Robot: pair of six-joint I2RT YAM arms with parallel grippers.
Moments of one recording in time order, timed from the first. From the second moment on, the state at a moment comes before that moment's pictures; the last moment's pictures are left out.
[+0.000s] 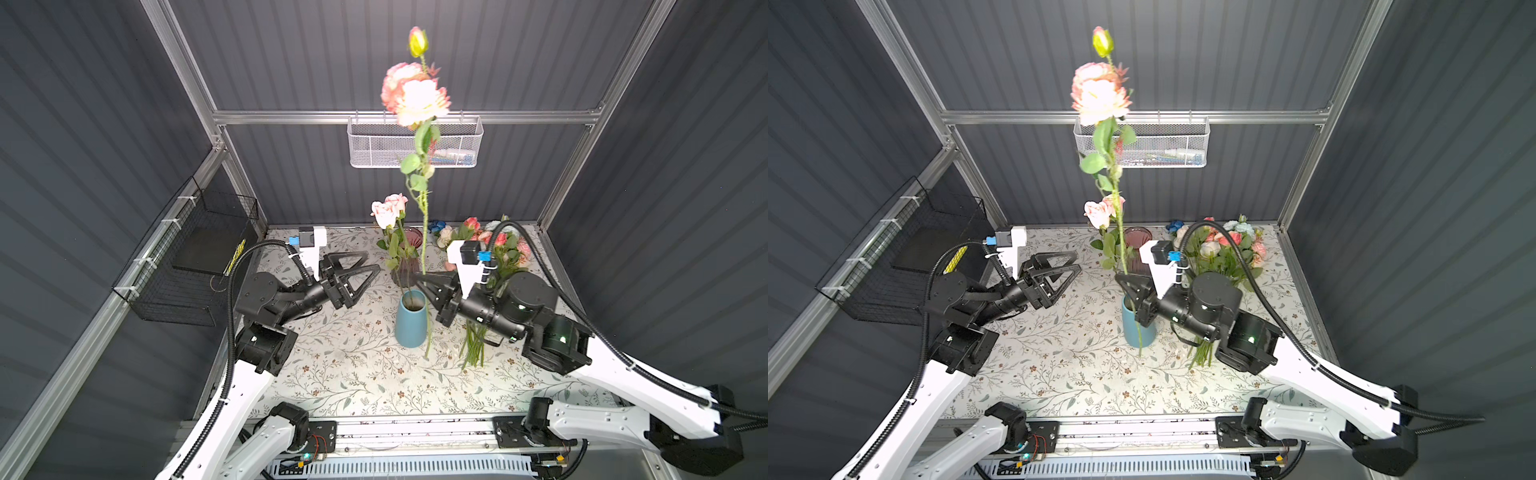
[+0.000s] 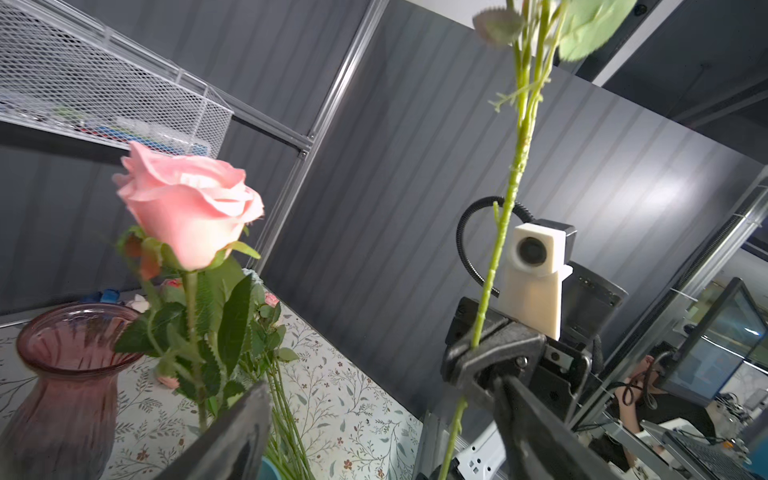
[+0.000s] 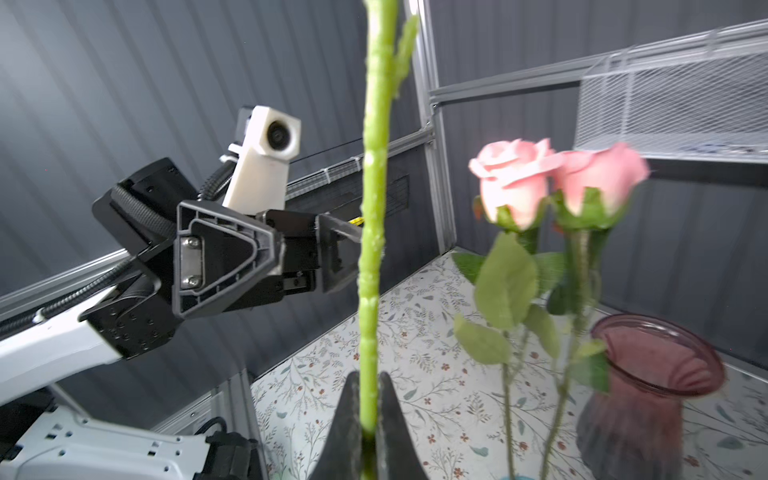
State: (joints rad) left arm -0.42 0.86 0.95 0.20 0.75 -0.71; right arm 1.07 1.08 1.19 -0.10 0.01 0.23
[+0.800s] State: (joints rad) left arm -0.44 0.91 1.16 0.03 0.71 -0.58; right arm 1.13 1.22 1.24 -0.17 -0.03 0.22
